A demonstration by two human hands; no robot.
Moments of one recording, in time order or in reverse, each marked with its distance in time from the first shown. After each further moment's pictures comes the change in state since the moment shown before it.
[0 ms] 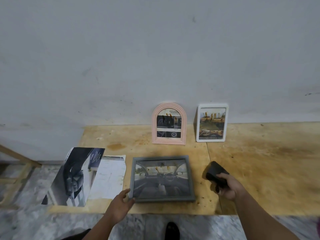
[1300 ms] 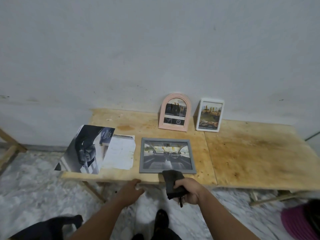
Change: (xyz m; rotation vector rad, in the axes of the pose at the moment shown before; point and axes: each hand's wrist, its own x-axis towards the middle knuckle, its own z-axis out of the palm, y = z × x) left_hand -0.073 -0.069 -0.012 0.261 -0.103 0.261; right_hand -0.128 0.205 0.108 -0.655 -0.156 -0.059
